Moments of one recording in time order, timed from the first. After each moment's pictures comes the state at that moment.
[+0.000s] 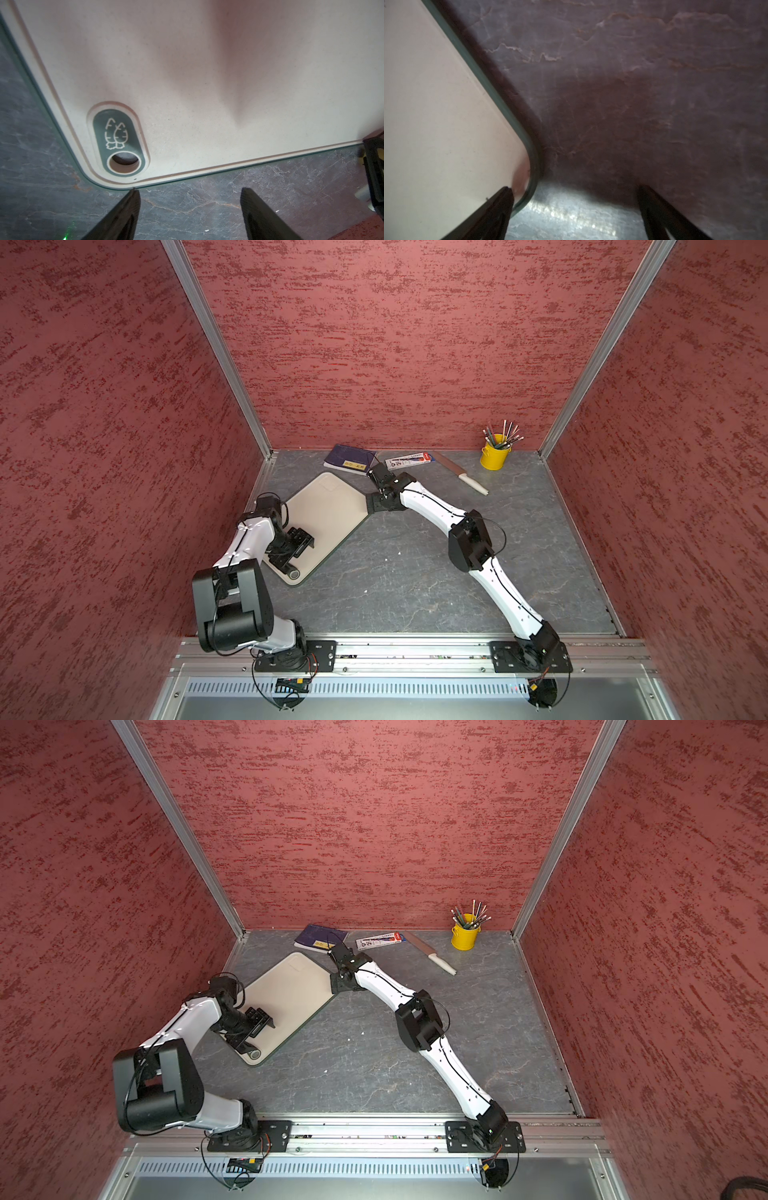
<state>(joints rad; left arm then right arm) 0.26 1.45 0.93 -0.96 0.25 -0.67 0.72 2.68 2.53 -0.95 0.15 0.48</state>
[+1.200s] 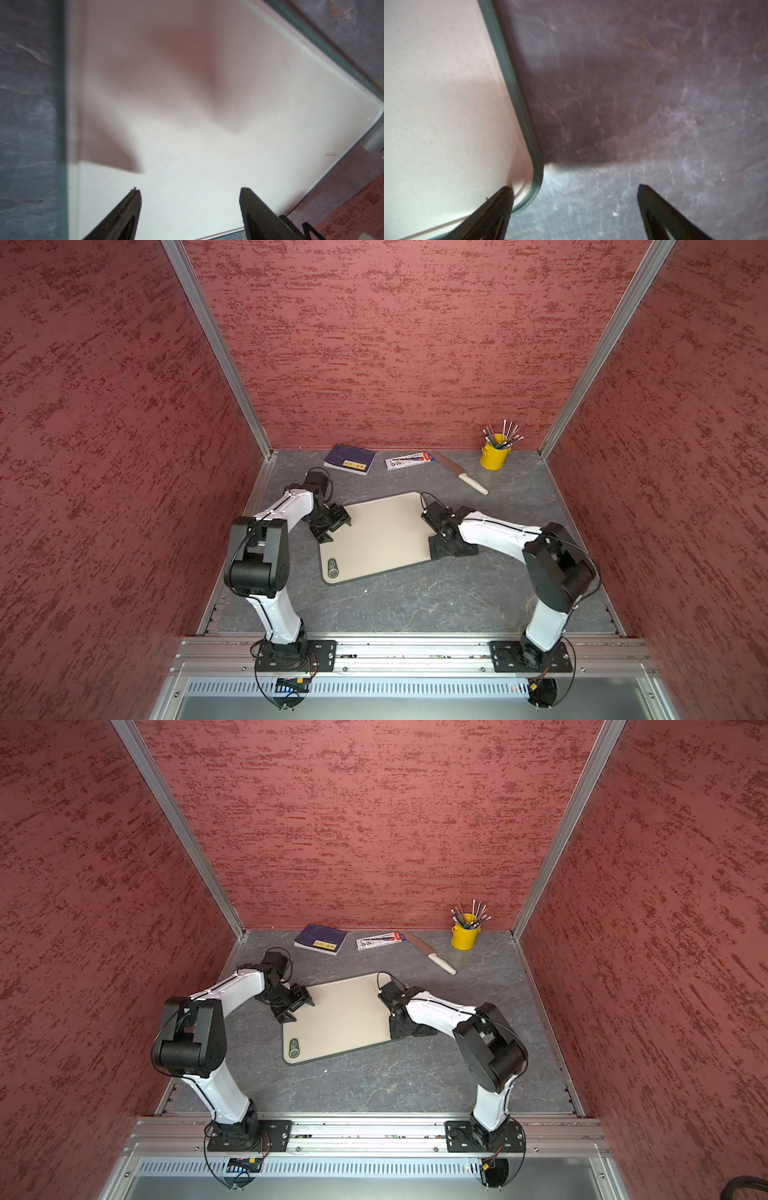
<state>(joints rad) -0.06 1.79 1.20 -0.83 0.31 -0.71 0.65 1.77 1.12 -0.87 0.23 0.63</state>
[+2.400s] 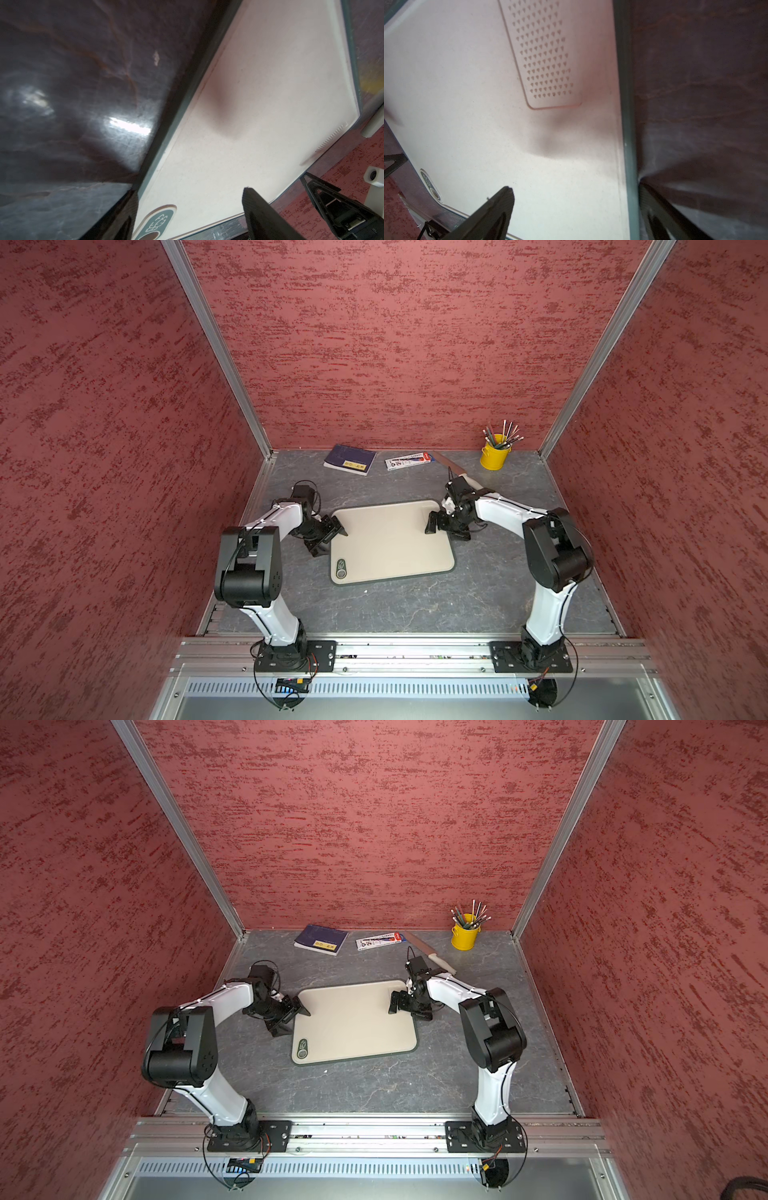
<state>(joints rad) 0.00 1.71 1.02 -0.75 0.46 -0.65 0.39 1.90 1.25 -0.65 -0.35 0.53</state>
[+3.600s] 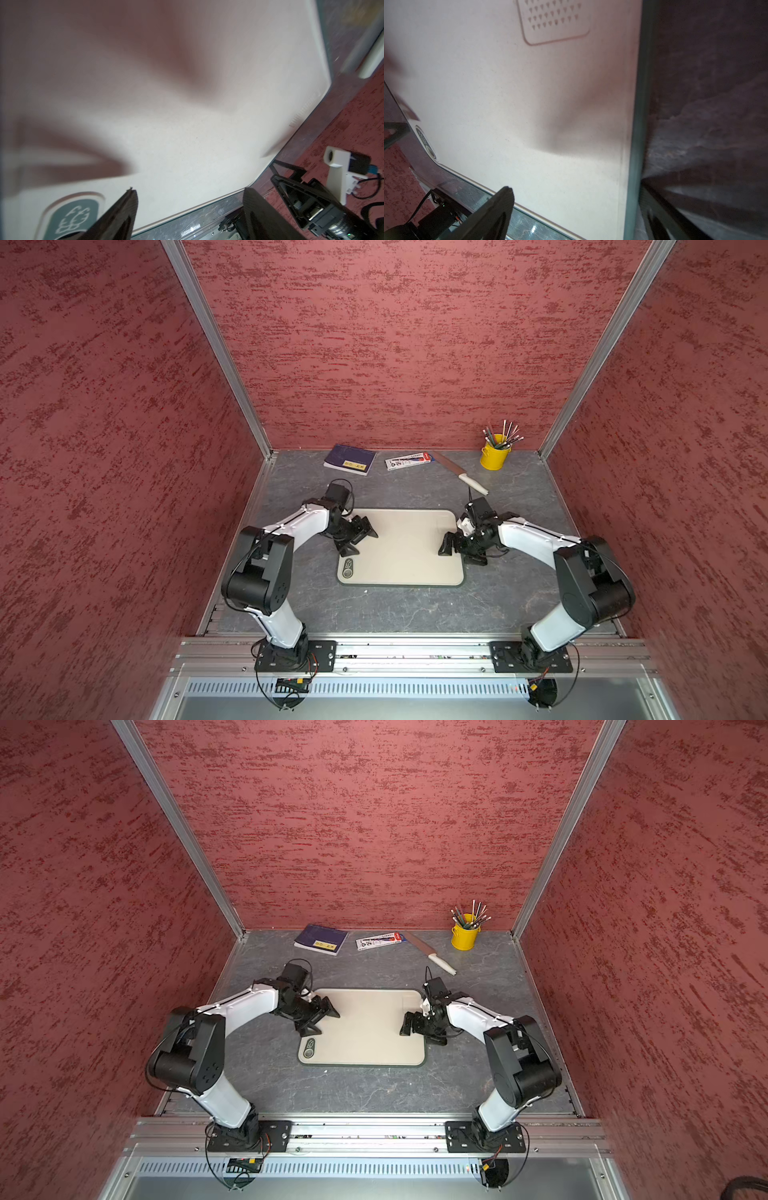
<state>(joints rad) -0.21 1.66 1.05 -0.70 0.51 -0.77 0.35 1.63 0.91 -0.60 -0.42 0.52</state>
